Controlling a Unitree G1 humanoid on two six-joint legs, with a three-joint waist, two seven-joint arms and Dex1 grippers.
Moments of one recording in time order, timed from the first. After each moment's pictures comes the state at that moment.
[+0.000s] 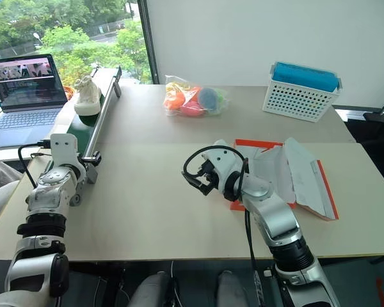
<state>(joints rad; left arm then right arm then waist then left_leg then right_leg) -0.60 0.50 0.26 0.49 -0.12 0.41 -0.12 -0.45 -0.37 0.22 -0.29 0.23 0.65 0.48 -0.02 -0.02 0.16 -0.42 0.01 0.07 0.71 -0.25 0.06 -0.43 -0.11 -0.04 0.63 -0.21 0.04</state>
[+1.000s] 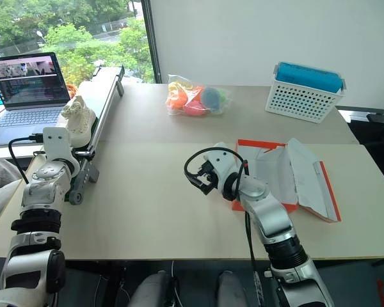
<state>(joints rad) -0.62 0.51 0.26 0.49 -0.12 0.42 -0.10 -0.45 -0.33 0.20 -0.21 0.18 0.59 0.47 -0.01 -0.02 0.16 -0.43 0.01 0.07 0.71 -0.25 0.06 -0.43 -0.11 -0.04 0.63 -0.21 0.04</state>
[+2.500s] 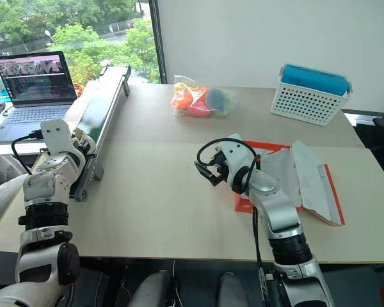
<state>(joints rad) -0.68 0.42 0.35 0.35 -0.19 0.62 0.01 -0.47 -0.32 0.11 -0.18 0.18 0.59 0.47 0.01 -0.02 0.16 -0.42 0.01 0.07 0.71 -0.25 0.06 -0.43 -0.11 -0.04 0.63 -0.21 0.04</state>
